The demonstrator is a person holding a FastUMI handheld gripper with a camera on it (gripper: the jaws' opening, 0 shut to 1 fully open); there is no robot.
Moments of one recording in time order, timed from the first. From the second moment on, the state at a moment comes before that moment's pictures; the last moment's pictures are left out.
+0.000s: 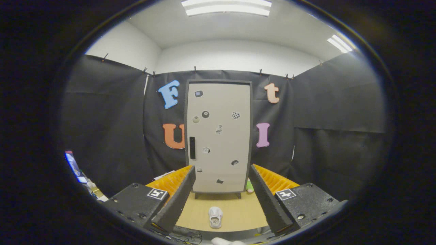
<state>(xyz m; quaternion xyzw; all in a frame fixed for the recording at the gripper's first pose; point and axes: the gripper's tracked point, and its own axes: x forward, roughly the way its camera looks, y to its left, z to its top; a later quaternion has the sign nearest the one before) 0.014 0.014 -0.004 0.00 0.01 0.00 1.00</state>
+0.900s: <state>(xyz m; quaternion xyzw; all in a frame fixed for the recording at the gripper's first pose) 0.235 0.113 -0.040 0.00 0.02 0.05 1.00</state>
